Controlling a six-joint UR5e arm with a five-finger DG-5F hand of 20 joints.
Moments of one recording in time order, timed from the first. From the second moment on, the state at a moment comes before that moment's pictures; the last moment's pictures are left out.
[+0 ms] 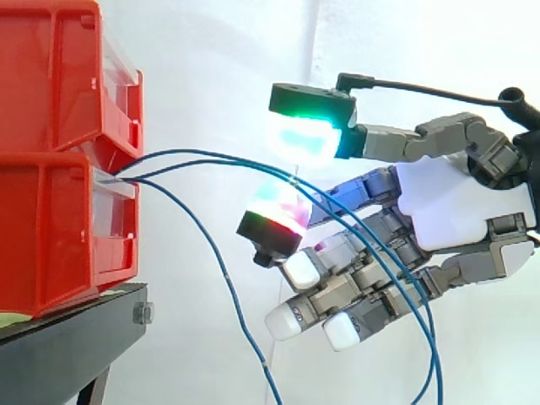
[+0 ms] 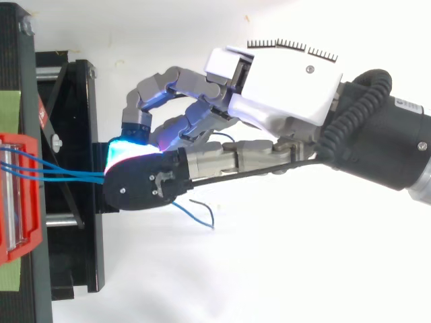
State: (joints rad) arm 0.19 -2.29 -1.05 -3.15 -1.03 0.06
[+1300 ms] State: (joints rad) arm 0.19 -2.29 -1.04 -3.15 -1.03 0.06
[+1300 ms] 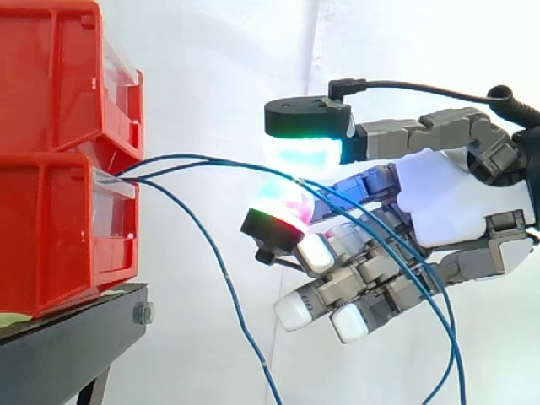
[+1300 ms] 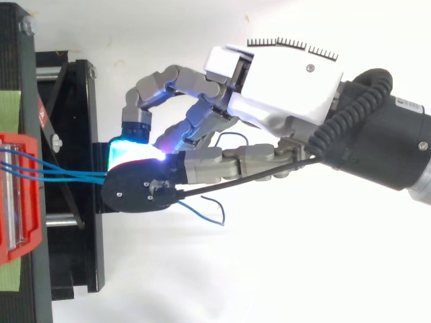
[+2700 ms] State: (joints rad) arm 0.21 -2.29 -1.04 -3.19 -0.96 -0.13
